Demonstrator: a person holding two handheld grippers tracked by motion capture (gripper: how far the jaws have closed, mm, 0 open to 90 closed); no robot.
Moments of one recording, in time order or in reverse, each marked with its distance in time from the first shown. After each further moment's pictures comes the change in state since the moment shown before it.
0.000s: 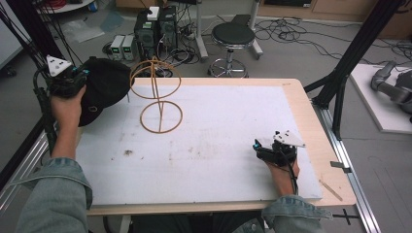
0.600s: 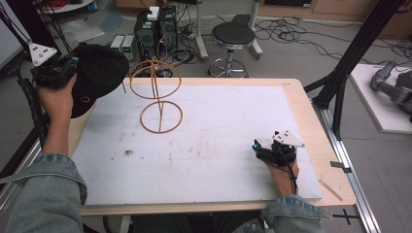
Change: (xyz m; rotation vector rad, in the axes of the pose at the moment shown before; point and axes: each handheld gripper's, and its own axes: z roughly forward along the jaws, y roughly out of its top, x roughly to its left) left arm 0.006 0.039 -0.020 -0.091 0.021 -0.007; right arm 0.002 0.000 0.000 0.005 0.004 -0.006
